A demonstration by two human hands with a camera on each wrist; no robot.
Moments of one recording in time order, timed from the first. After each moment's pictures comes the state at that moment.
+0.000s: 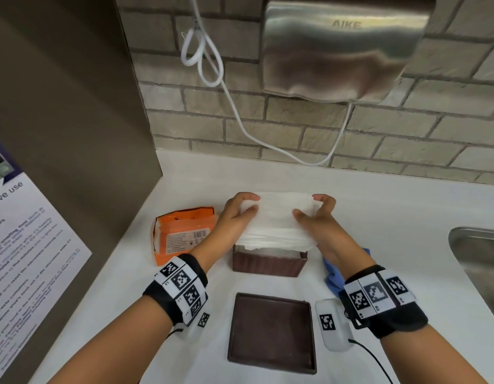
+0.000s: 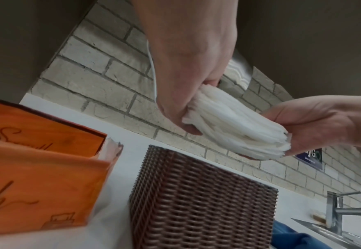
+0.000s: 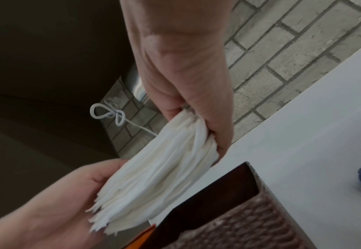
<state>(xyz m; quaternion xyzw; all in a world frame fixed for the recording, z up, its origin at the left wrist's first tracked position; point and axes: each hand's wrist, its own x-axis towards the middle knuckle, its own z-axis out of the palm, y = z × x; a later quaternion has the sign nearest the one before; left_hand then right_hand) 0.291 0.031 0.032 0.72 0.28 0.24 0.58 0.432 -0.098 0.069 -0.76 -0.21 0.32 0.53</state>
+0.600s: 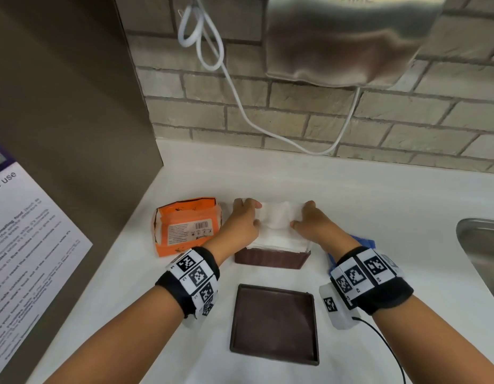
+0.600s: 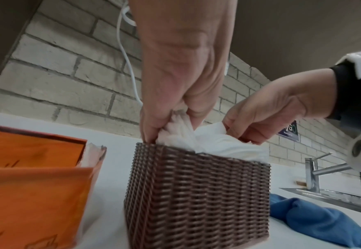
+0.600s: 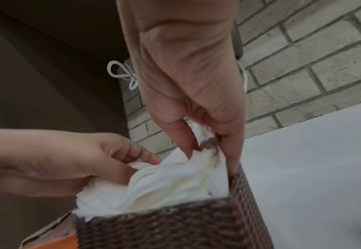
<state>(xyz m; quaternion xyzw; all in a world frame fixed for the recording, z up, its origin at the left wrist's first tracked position) 0.304 0.023 0.021 0.87 0.35 0.06 0.34 0.427 -0.079 0.063 -0.89 -0.30 0.30 0.18</state>
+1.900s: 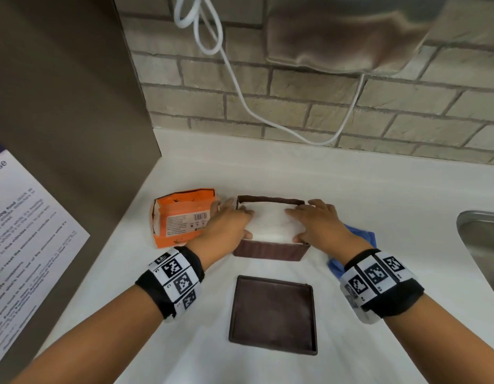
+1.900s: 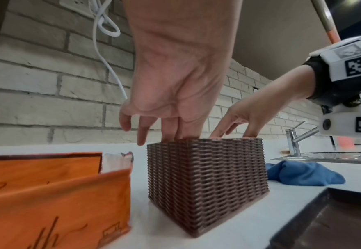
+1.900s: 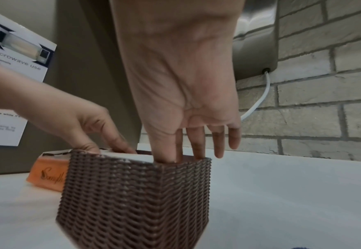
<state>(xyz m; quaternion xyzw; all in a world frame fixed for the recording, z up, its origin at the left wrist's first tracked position) 0.281 0.025 0.024 0.94 0.29 -0.14 0.09 0.442 -0.100 0.042 -0.83 -0.54 0.14 -0.09</state>
